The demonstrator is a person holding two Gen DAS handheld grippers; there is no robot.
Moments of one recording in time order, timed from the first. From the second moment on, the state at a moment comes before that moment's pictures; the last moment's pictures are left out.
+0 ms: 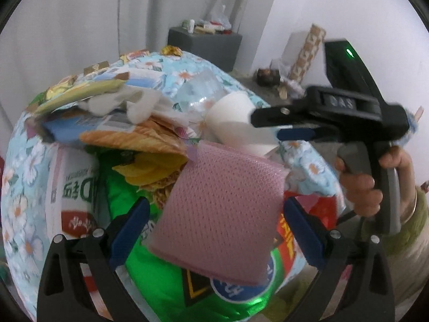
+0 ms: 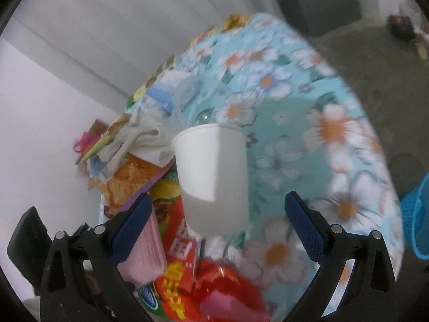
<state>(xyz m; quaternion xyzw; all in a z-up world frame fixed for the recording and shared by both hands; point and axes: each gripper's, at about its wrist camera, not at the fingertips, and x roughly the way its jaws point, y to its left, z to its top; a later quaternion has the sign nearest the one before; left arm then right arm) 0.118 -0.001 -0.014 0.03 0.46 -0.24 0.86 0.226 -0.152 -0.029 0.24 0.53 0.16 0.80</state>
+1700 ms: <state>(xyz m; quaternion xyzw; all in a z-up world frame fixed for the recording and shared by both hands) 0.159 -0.362 0.011 0.15 0.51 -0.43 0.73 -0.011 -0.490 -0.086 0.51 0.30 -0.25 0.77</state>
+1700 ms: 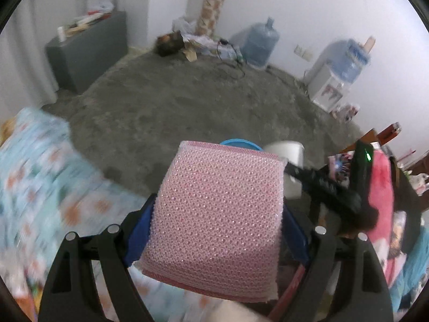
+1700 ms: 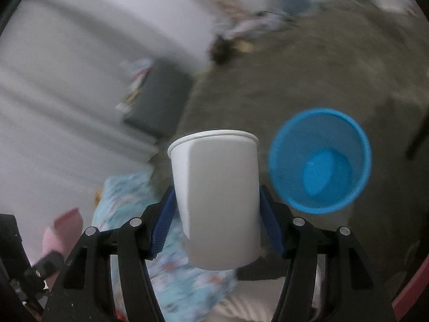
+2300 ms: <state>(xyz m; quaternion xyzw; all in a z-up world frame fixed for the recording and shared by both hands) 0.159 -0.530 -0.098 0.17 0.53 -0.45 0.70 -0.039 -0.561 -0.197 0.56 0.33 -0.38 0.66</state>
